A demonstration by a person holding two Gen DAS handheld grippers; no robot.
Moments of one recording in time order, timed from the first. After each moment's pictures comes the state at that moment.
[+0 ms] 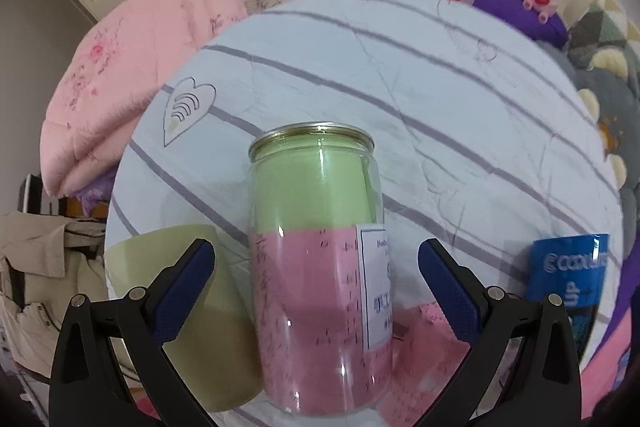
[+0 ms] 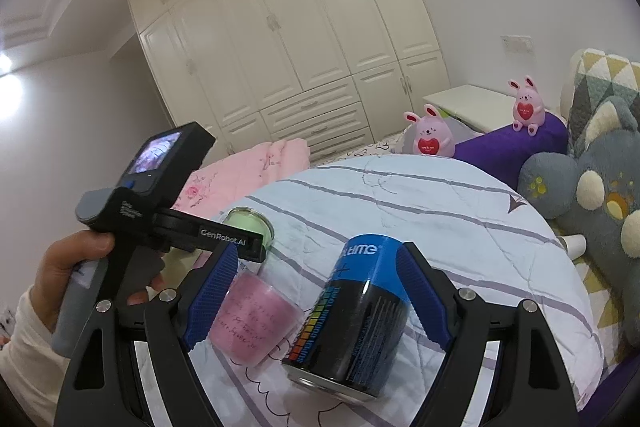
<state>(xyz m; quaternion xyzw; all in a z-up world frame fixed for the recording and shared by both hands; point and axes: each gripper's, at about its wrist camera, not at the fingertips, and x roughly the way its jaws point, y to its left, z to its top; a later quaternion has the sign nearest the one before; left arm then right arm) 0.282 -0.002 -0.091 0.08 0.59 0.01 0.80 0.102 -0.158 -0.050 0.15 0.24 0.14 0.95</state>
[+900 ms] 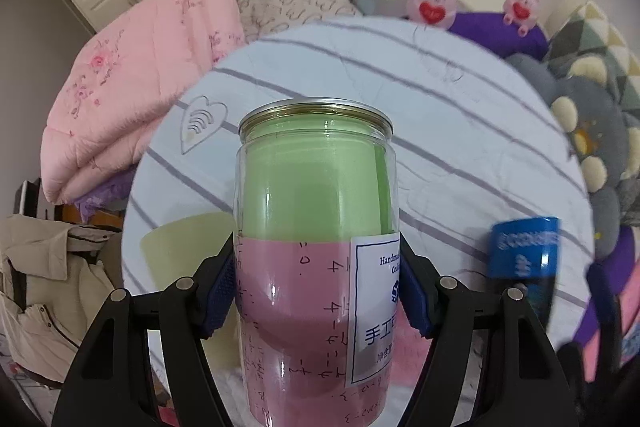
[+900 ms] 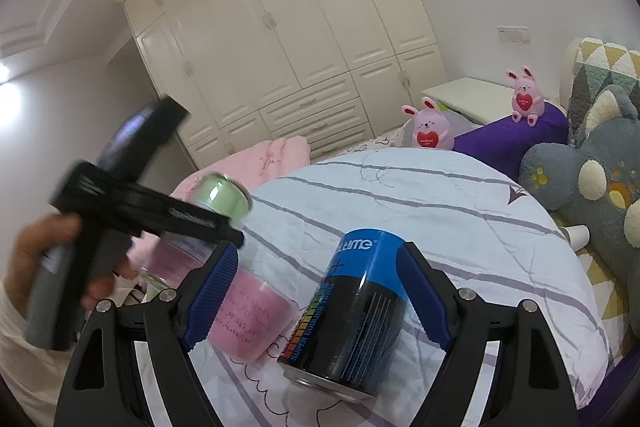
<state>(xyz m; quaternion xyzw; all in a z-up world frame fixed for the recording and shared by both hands) 0.251 -0.002 -0.038 0.07 0.56 -0.01 0.83 0.103 -0.159 -0.052 0.15 0.25 0.14 0.95</state>
